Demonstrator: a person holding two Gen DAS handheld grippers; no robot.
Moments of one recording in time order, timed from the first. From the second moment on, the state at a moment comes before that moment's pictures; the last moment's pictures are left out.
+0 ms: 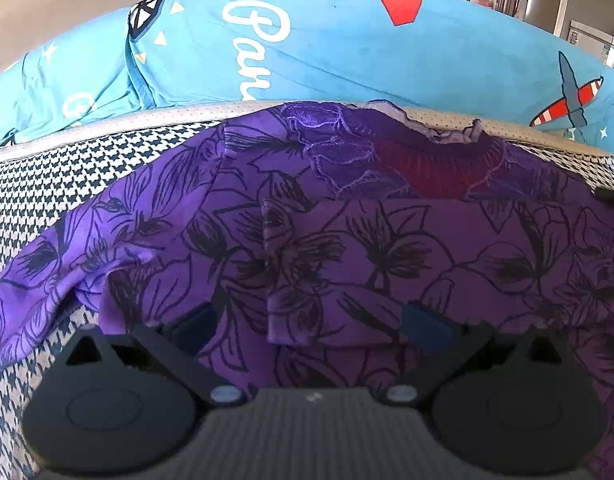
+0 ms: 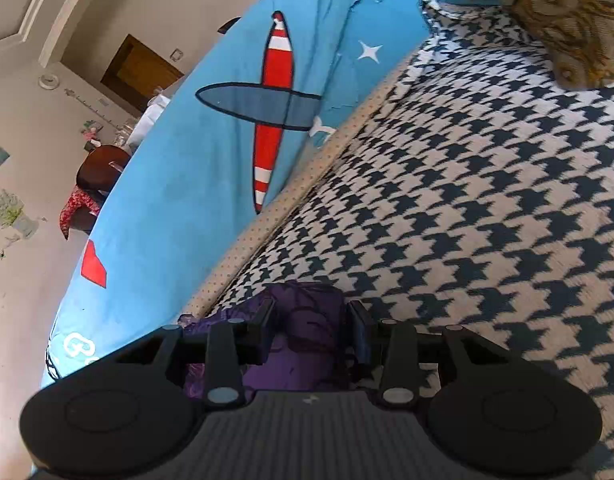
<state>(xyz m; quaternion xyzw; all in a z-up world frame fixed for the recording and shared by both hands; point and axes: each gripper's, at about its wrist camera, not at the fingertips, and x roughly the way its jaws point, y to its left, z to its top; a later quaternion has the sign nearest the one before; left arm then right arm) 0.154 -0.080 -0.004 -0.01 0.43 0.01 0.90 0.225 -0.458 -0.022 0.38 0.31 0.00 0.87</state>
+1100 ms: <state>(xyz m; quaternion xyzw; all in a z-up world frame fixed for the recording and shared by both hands) 0.152 -0.086 -0.011 0.01 0.46 0.00 0.89 0.220 -0.401 0.033 0.15 0.28 -0.03 0.95</state>
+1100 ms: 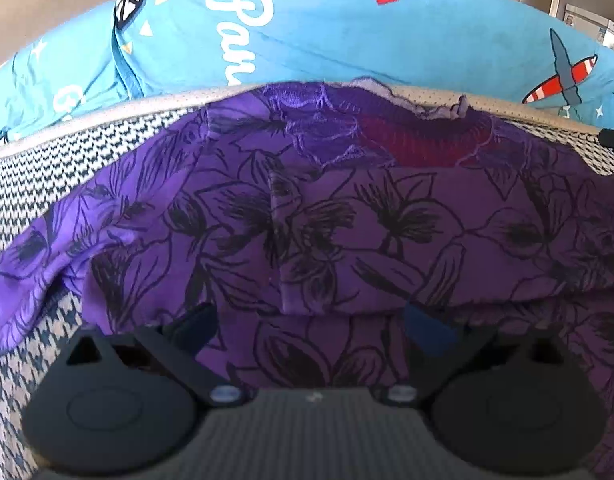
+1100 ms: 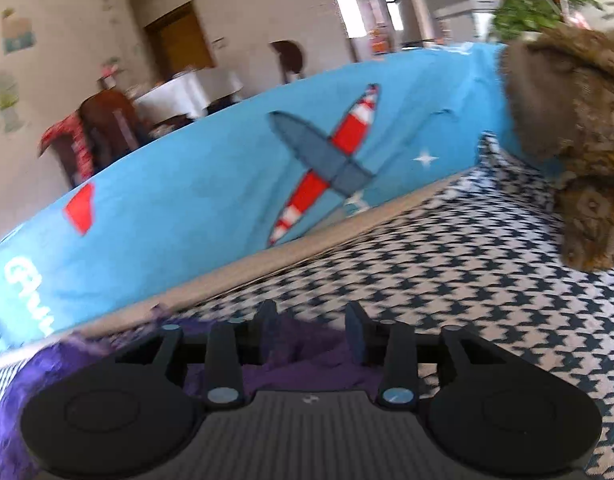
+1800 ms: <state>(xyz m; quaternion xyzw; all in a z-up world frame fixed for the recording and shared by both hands) 0.156 -0.090 -0.026 0.02 0.47 0.01 0.88 0.148 -0.393 0.039 0.19 0.35 0.08 0.91</state>
